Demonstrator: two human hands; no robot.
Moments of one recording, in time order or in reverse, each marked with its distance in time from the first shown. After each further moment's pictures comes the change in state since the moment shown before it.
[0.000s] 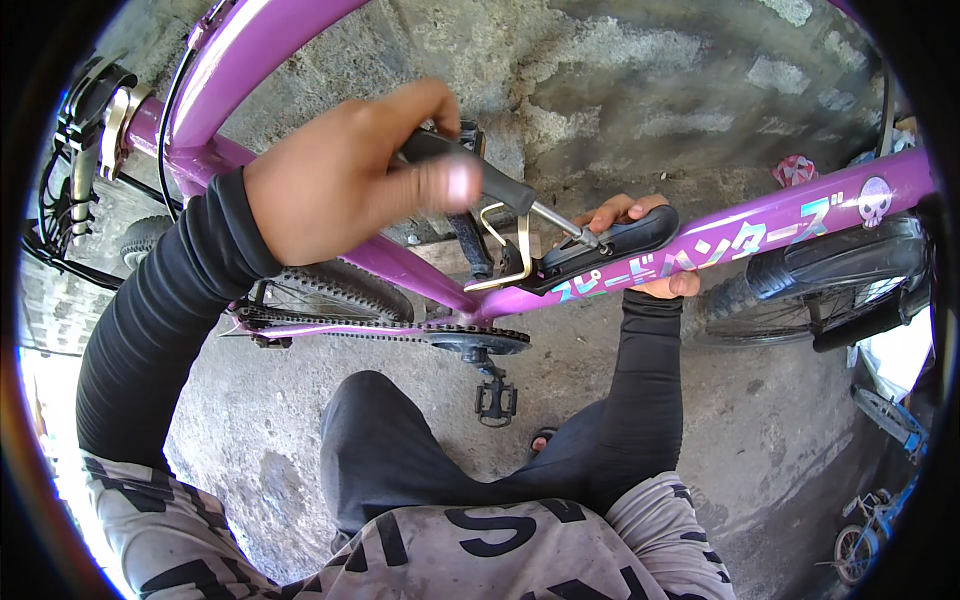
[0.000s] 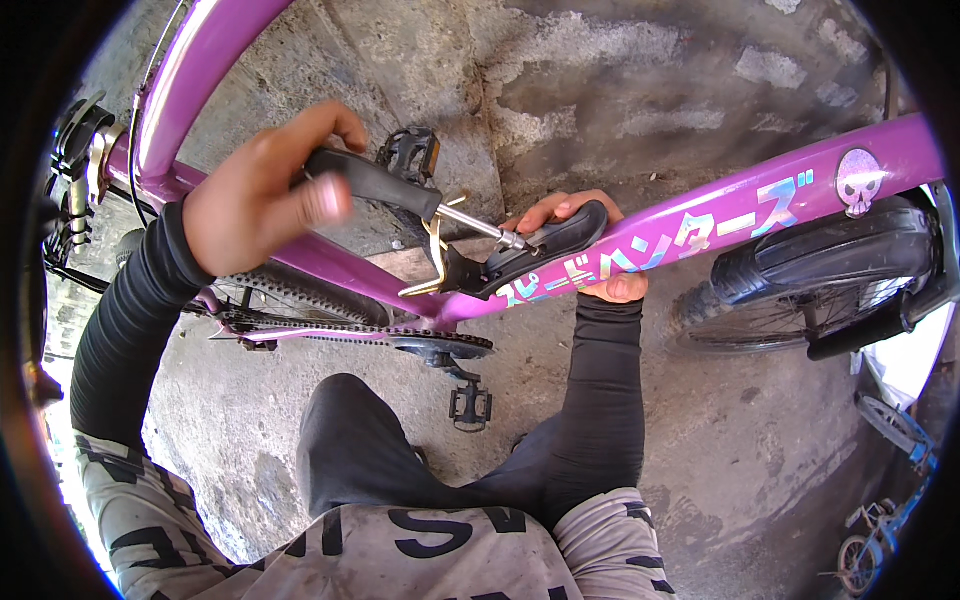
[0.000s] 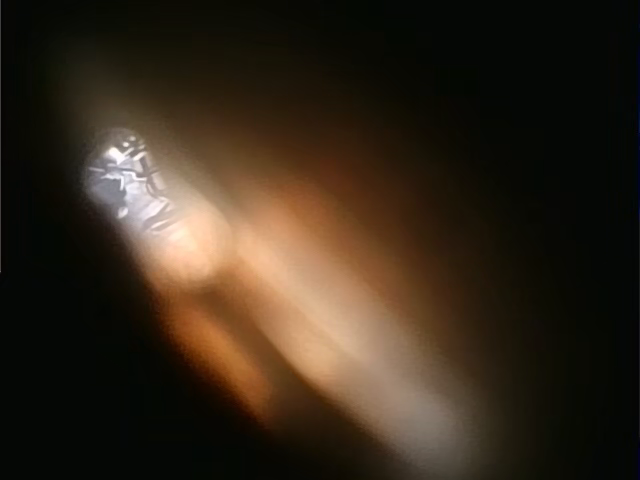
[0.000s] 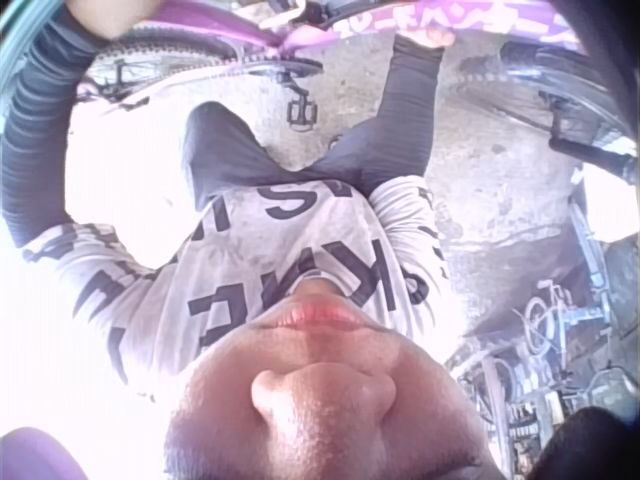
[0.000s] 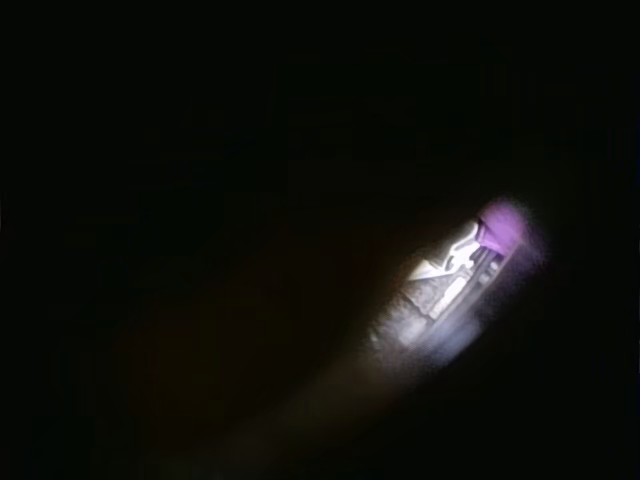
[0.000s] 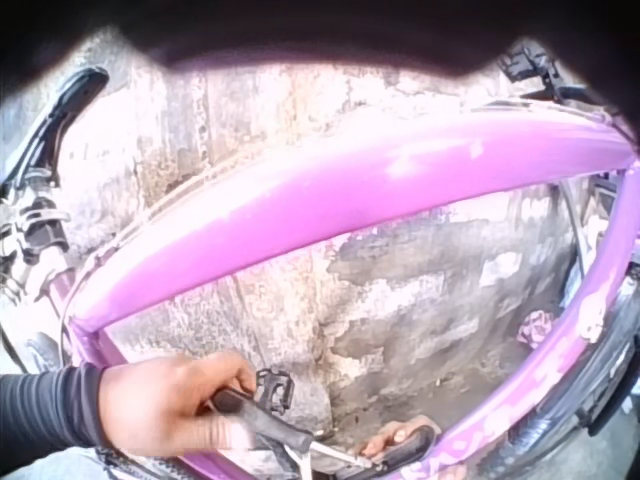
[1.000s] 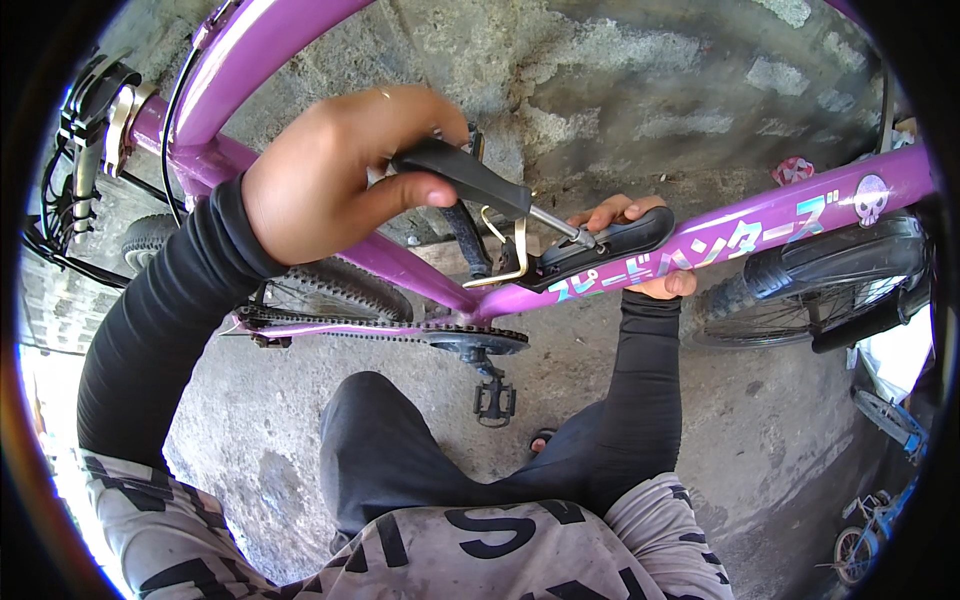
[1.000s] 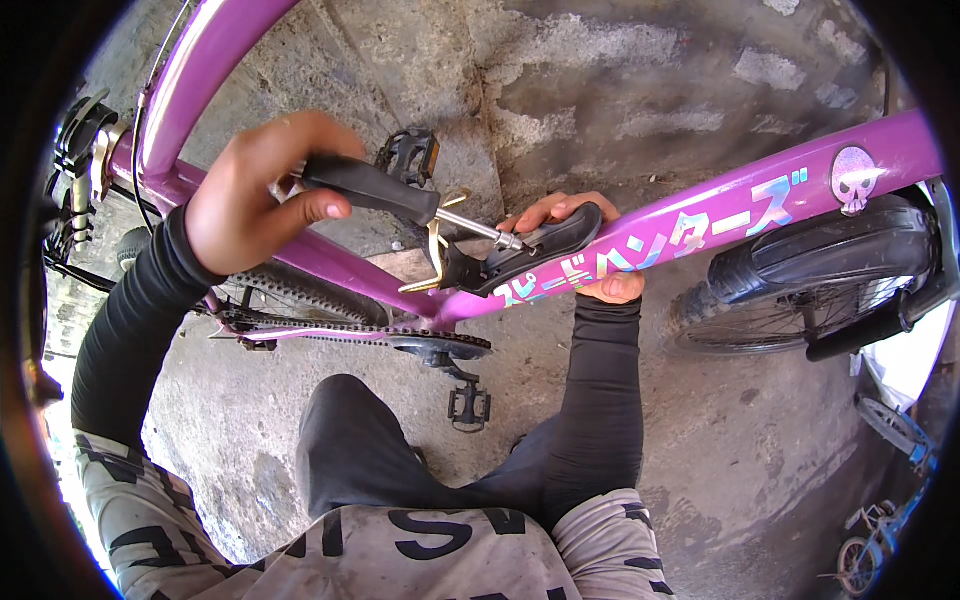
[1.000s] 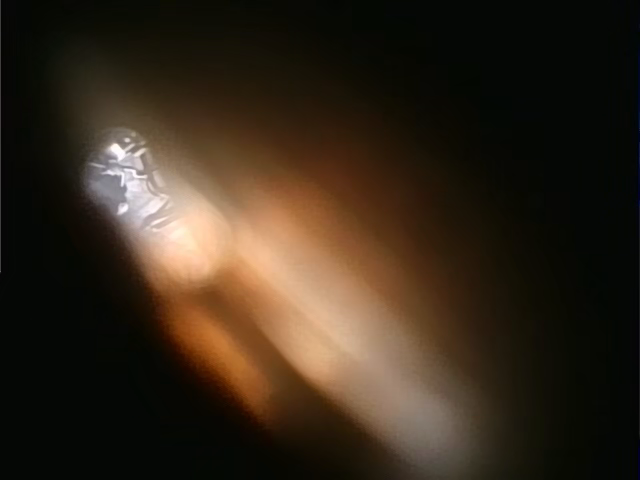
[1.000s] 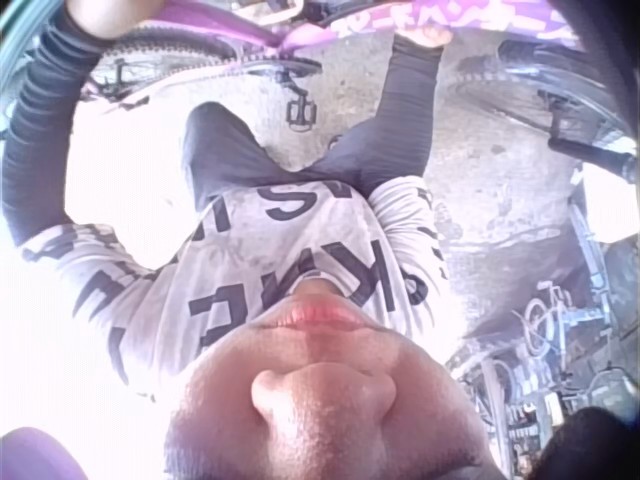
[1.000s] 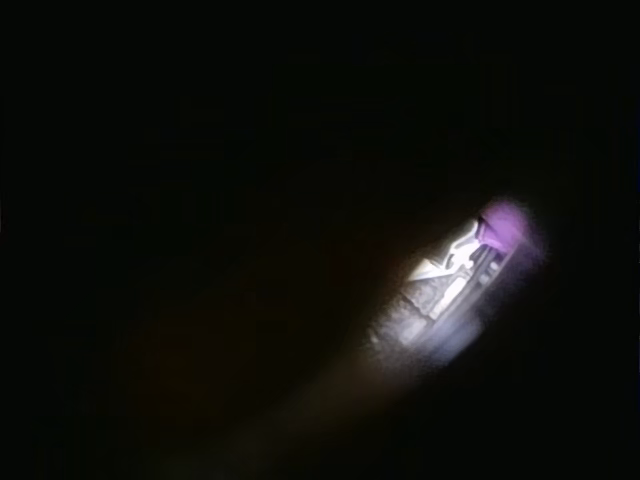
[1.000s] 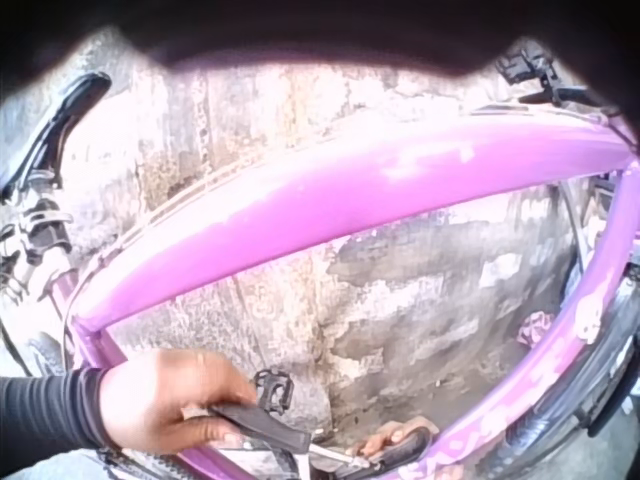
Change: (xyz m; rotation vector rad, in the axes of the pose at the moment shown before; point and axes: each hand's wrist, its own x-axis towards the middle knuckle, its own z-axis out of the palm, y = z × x) left_hand -0.001 -0.011 -0.005 0.180 0.011 0.290; right_hand -0.001 0.002 0.002 0.004 0.021 0.000
